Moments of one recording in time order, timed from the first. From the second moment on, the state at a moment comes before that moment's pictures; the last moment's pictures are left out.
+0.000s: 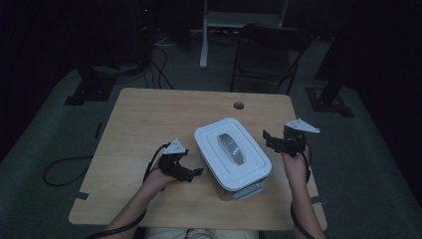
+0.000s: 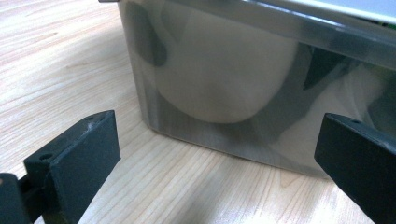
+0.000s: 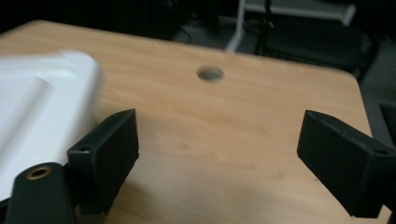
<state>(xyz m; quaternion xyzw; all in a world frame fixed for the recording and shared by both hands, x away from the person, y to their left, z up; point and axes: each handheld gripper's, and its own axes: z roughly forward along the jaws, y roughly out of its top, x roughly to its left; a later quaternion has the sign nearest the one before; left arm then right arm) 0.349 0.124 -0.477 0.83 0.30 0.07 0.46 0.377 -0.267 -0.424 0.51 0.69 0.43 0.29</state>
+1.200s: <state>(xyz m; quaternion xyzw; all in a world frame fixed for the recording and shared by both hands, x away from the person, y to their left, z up) 0.376 0.123 -0.482 0.83 0.32 0.10 0.44 0.371 -0.236 -0.503 0.50 0.72 0.45 0.18</state>
